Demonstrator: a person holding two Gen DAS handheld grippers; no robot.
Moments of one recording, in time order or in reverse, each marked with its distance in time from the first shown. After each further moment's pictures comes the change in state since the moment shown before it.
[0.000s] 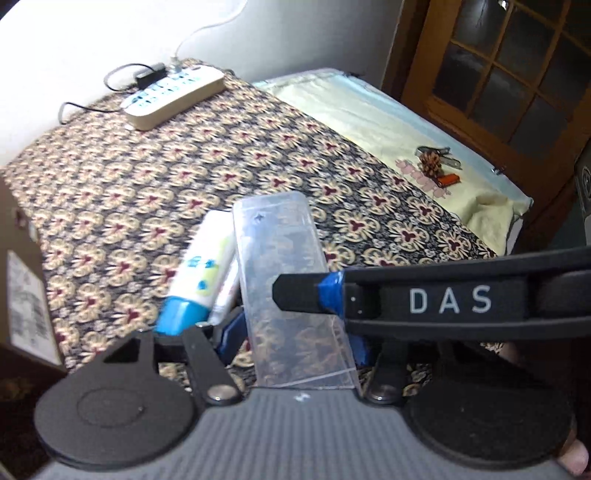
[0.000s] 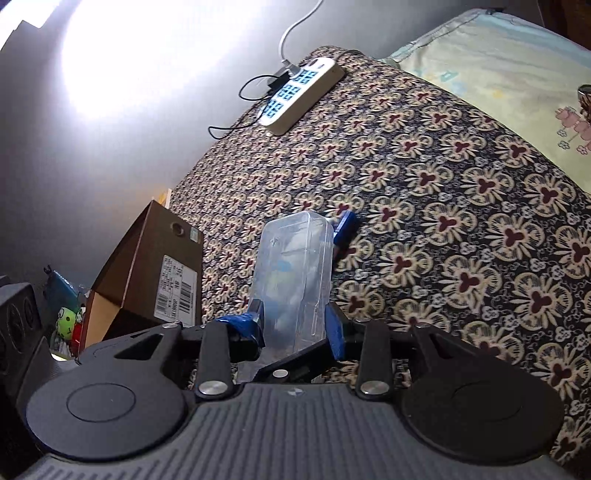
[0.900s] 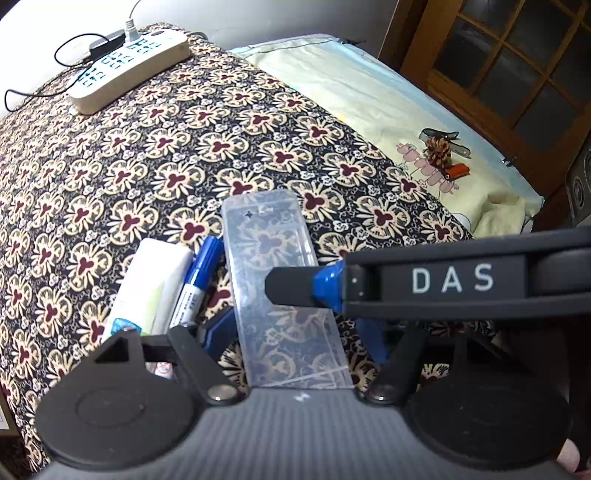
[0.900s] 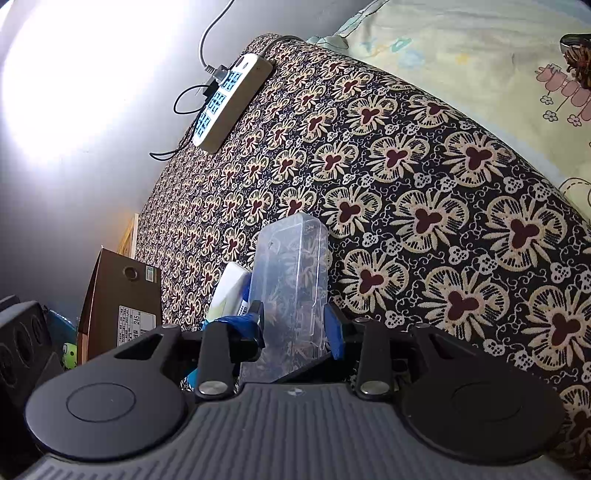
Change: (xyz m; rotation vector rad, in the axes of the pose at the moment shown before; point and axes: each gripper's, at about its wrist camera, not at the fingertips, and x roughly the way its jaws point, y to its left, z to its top) left arm 0.093 -0.014 0.046 -0.015 0.130 -0.057; right arm 0.035 -0.084 0.052 0.171 0.073 -0.005
